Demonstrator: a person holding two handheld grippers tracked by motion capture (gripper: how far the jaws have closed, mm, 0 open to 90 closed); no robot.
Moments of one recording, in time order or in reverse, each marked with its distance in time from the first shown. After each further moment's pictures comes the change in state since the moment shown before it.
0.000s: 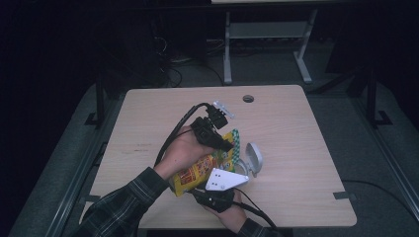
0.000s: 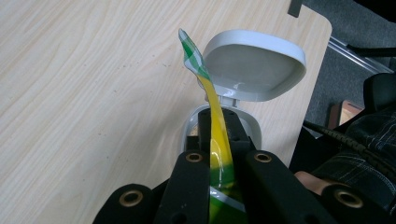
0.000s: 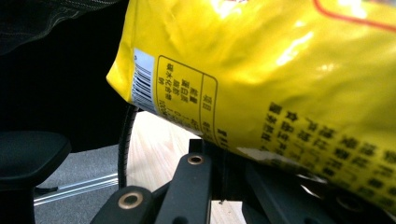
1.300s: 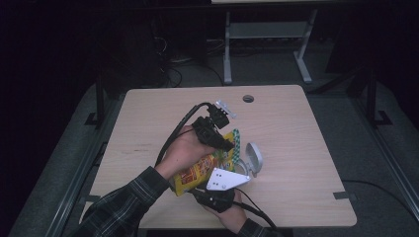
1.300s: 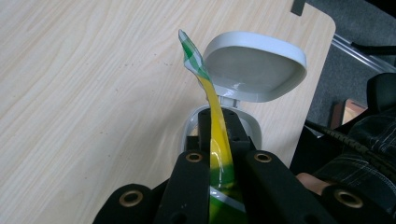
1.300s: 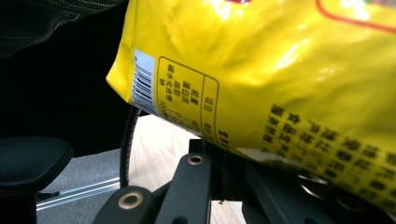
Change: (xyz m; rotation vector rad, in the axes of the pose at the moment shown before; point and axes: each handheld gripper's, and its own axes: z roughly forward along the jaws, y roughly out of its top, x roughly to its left) left arm -0.003 0.004 0.000 0.016 0.015 -0.003; right arm 0.000 0.002 -0.001 -0.020 0.003 0.009
